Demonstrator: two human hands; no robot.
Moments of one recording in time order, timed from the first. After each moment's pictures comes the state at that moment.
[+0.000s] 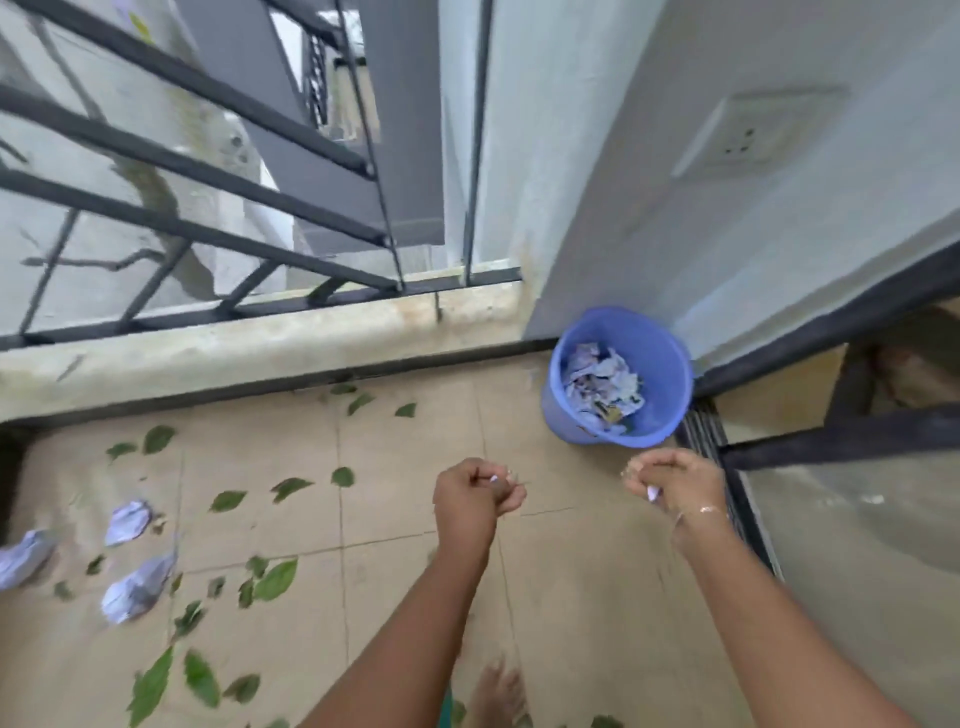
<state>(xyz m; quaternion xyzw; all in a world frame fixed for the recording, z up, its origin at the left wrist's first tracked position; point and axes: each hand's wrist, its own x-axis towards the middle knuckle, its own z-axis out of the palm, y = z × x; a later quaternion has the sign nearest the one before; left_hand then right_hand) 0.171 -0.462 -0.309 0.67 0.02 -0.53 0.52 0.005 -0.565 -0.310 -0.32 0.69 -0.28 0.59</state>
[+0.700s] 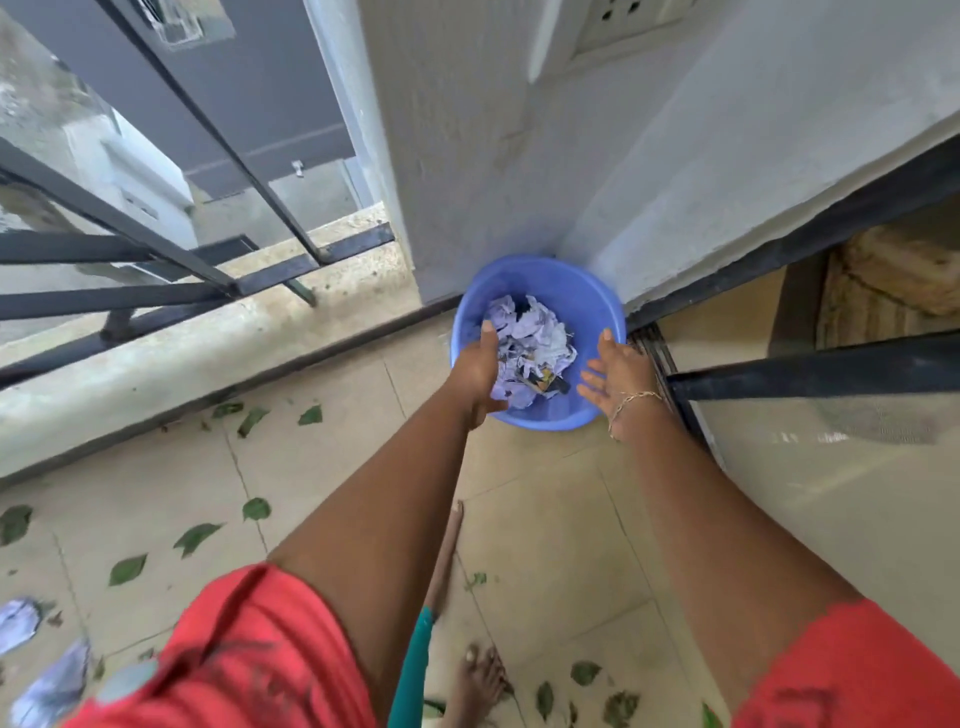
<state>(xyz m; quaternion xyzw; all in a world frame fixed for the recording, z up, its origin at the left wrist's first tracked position) 0.129 -0.684 -0.377 0.66 -0.03 -0.69 0.30 -0.010 -0.717 -0.385 -0.18 0.76 -0.21 0.59</state>
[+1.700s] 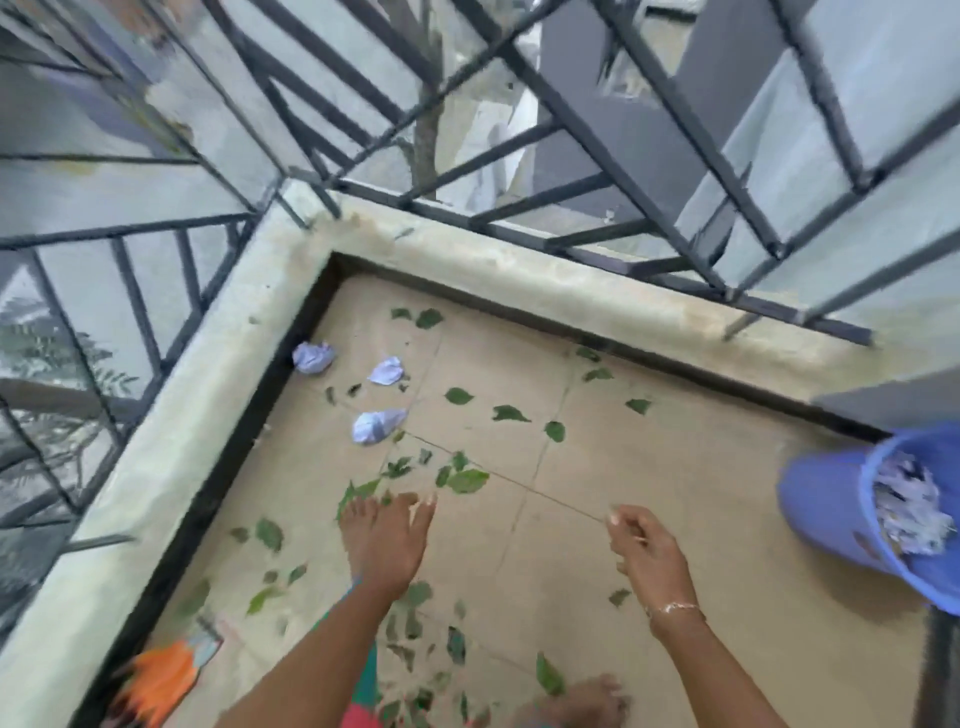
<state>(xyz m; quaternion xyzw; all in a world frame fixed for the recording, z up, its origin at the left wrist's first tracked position) 0.369 -0.137 -0.366 0.93 -0.03 -0.34 0.10 0.222 -0.365 -0.320 -0.61 0.52 0.06 0.60</state>
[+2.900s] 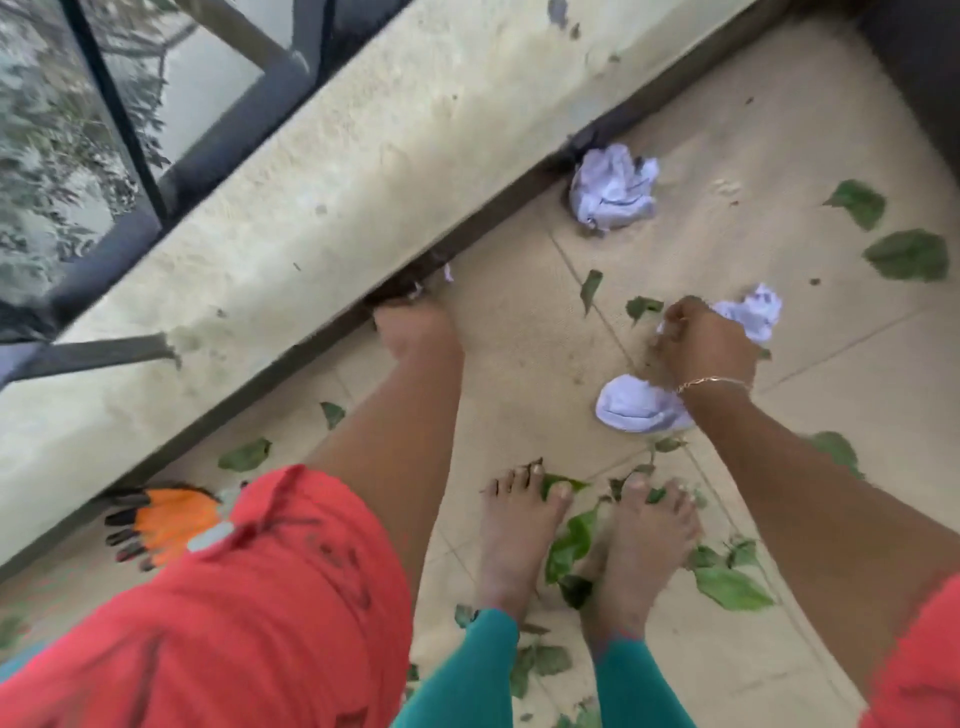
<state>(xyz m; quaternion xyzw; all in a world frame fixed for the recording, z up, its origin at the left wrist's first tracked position) 0.506 0.049 -0.705 0.80 0.35 -0.38 0.32 0.659 -0.142 -0.685 -0.91 0.19 0.30 0.19</state>
